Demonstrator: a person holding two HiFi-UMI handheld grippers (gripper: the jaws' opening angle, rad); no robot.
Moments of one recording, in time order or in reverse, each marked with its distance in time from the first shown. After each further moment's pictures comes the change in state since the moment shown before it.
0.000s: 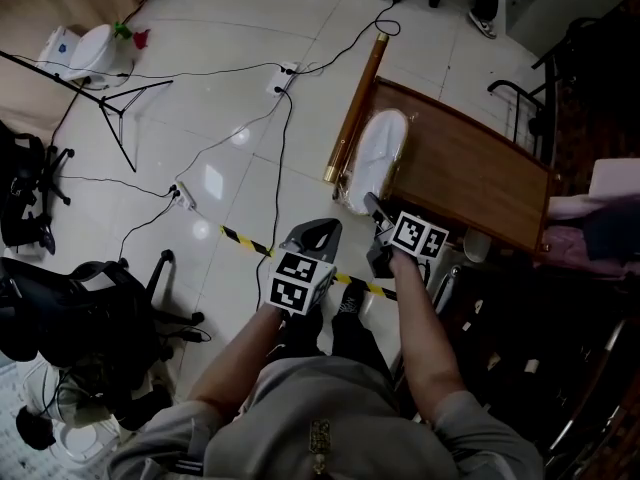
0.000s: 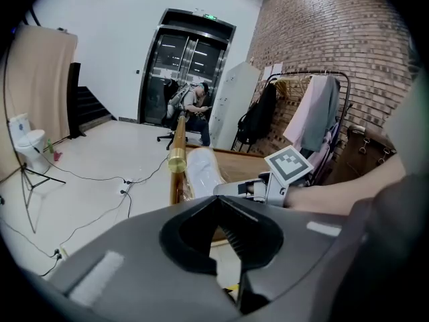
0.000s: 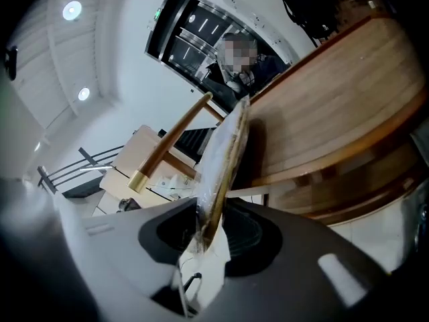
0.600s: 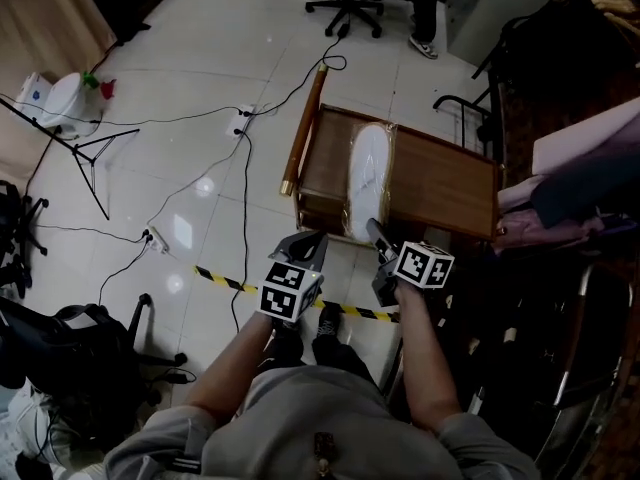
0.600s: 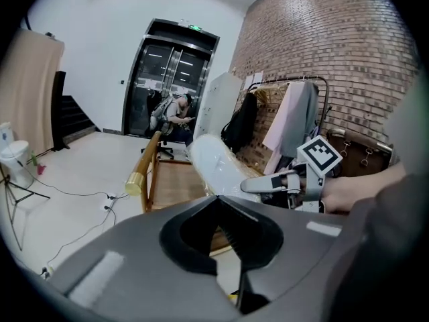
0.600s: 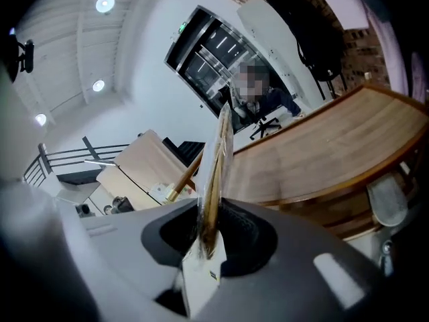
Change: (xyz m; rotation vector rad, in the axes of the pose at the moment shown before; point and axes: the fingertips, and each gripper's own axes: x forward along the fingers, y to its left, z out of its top) left arm -0.006 -0.069 0.027 0.080 -0.079 -0.101; right arm -0.141 0.021 0.037 -0.136 -0.128 -0.038
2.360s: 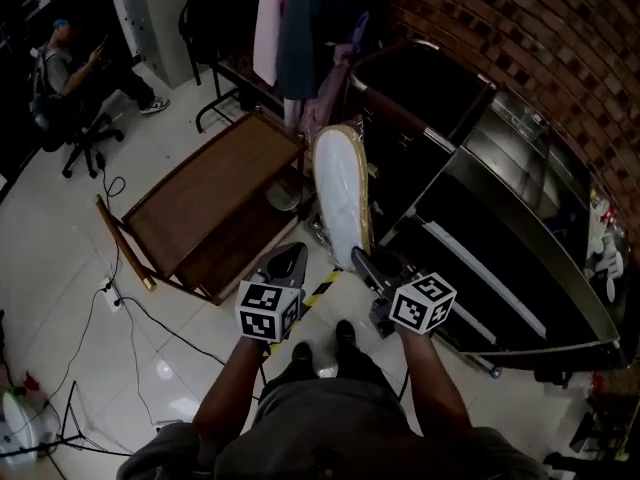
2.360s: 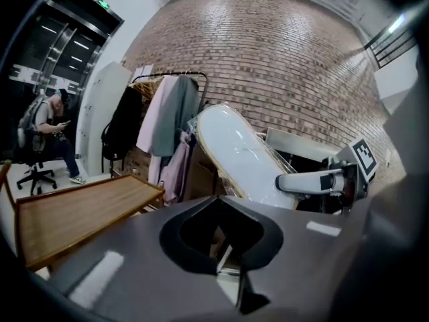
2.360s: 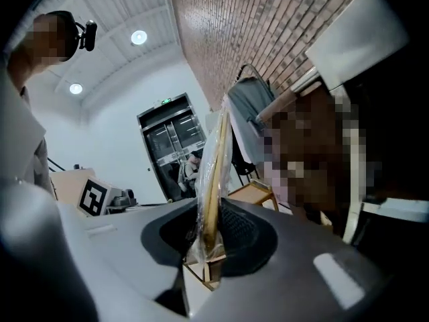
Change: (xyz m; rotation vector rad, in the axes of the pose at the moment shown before) left arm -0.071 -0.282 -0.012 0.392 0.052 -0.865; right arm -0.359 0.104 -0.092 -0.080 -0.689 -0.615
